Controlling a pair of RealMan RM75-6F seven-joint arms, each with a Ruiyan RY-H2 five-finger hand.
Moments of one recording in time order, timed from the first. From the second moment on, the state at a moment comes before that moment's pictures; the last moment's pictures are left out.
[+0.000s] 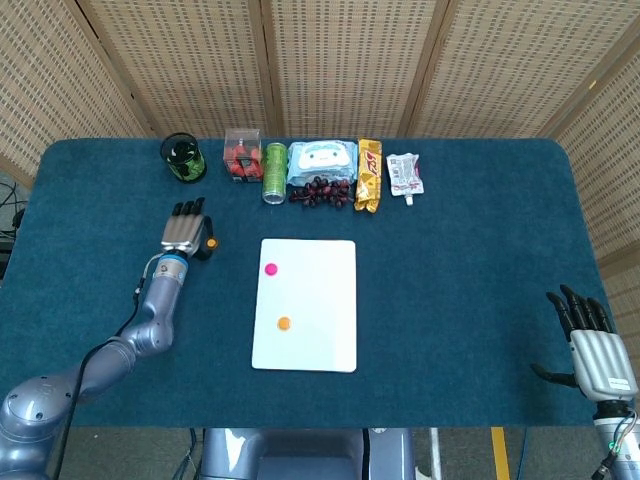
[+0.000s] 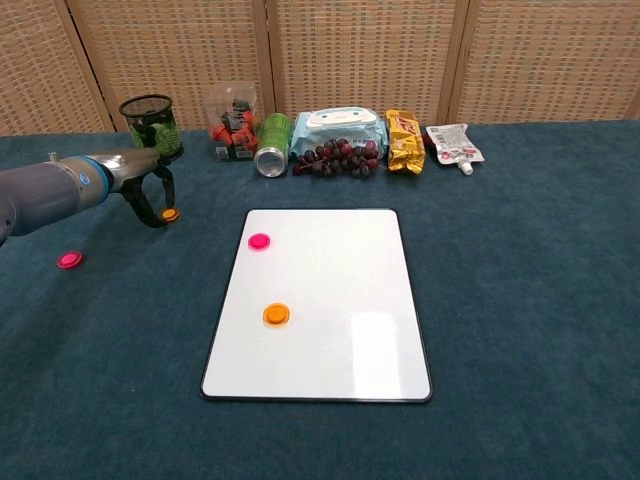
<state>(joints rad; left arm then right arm) -0.95 -1.82 -0.29 -0.73 0.69 0.62 0.43 0.10 -1.08 0.05 -1.65 -1.42 1.37 -0.02</state>
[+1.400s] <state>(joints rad) -1.01 -1.75 -0.15 -1.51 0.78 0.88 0.68 0.10 -1.08 0.05 -1.64 -1.43 1.37 0.00</state>
